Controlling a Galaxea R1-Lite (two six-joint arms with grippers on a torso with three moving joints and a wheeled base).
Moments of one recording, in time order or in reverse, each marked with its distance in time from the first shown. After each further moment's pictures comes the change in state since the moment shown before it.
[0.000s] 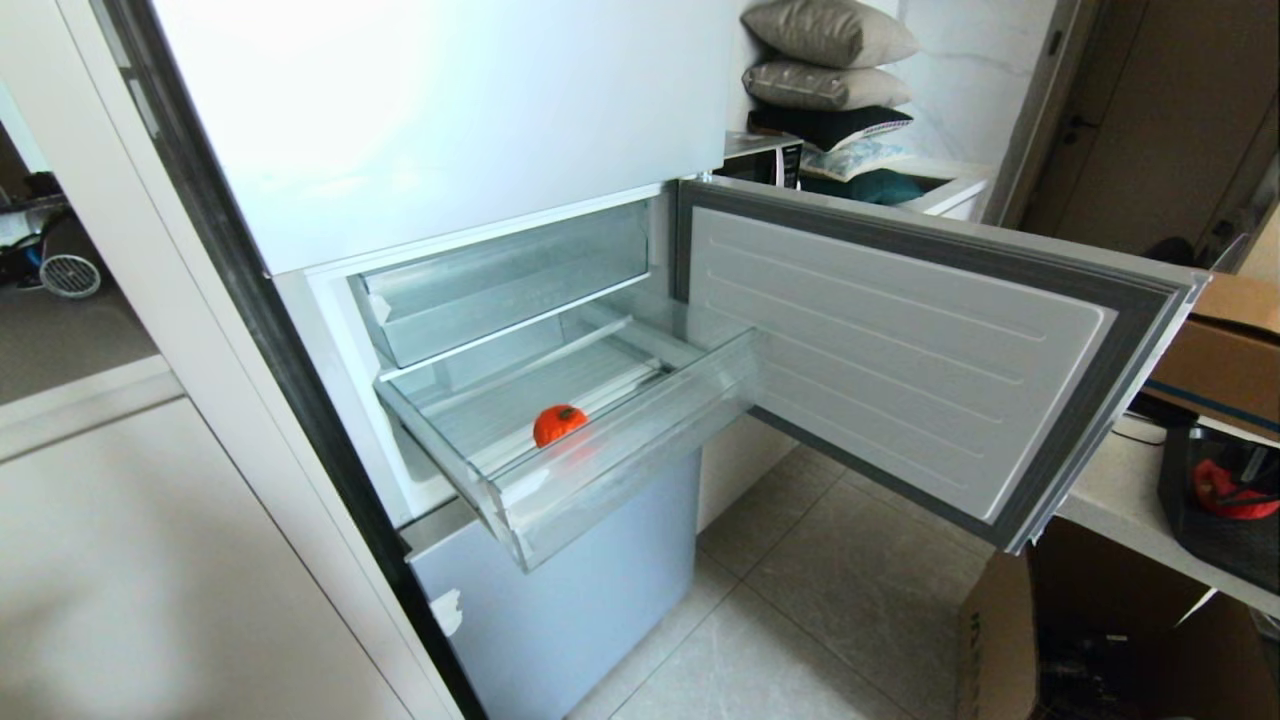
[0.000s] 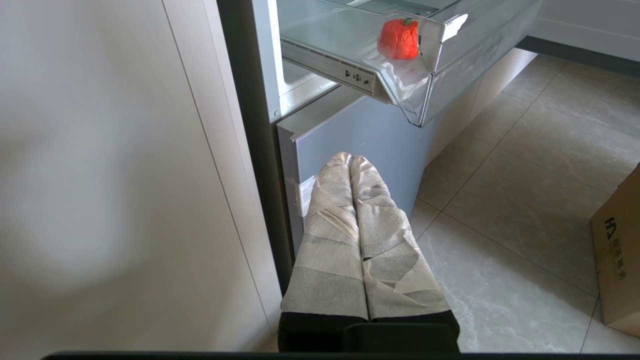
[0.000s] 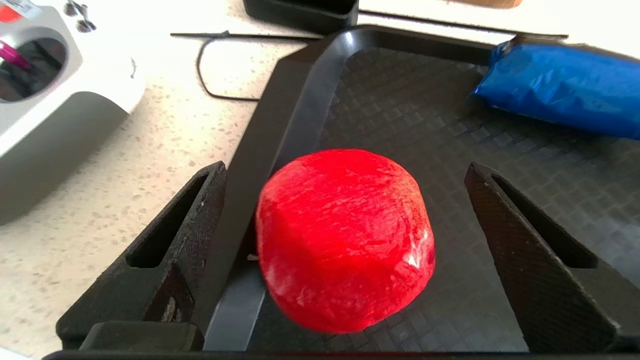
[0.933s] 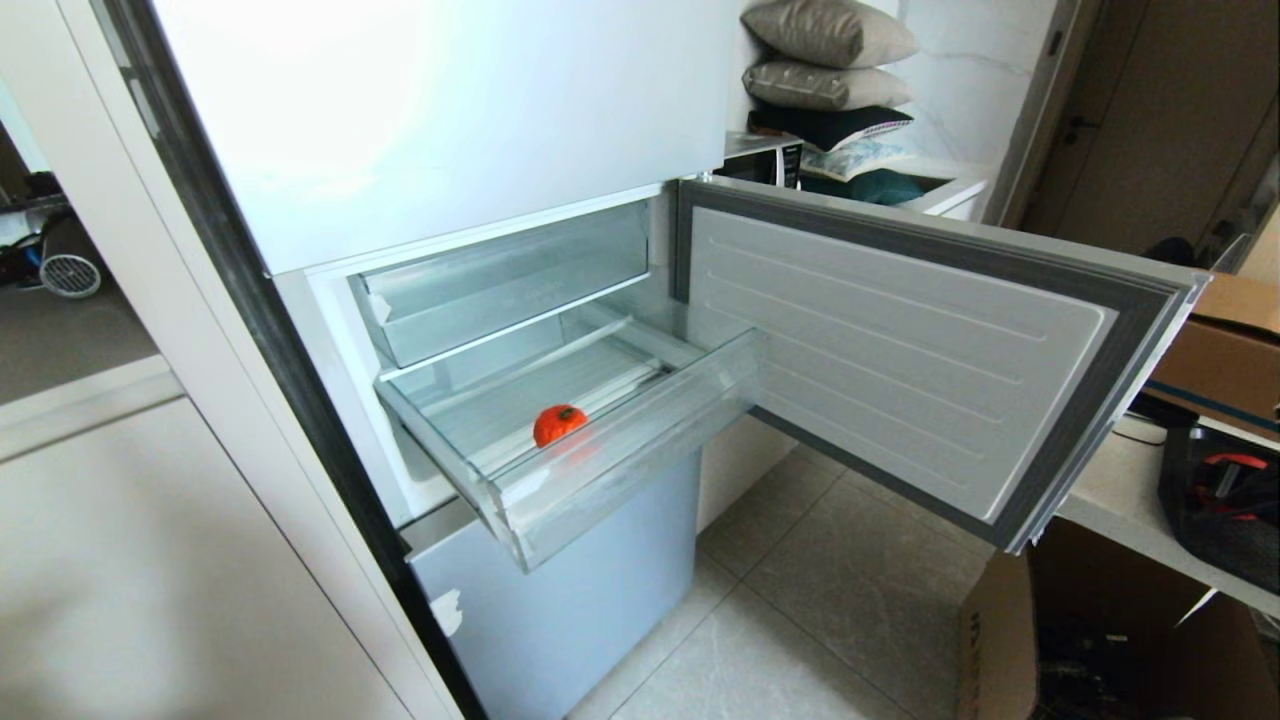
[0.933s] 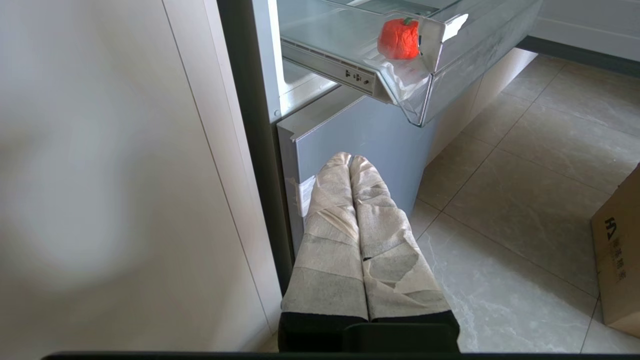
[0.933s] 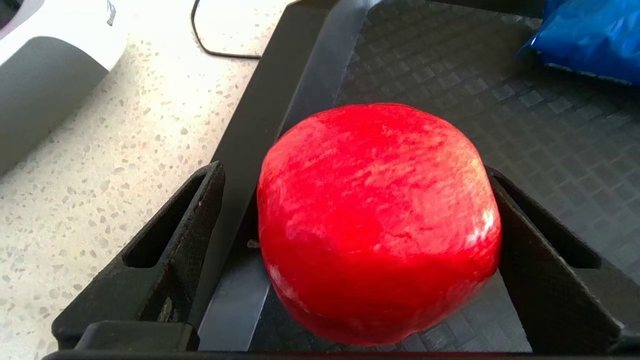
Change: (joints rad) left arm 0.000 0.000 0.000 0.000 0.000 0.000; right arm 0.016 0.073 -0.022 -0.004 0.006 0.000
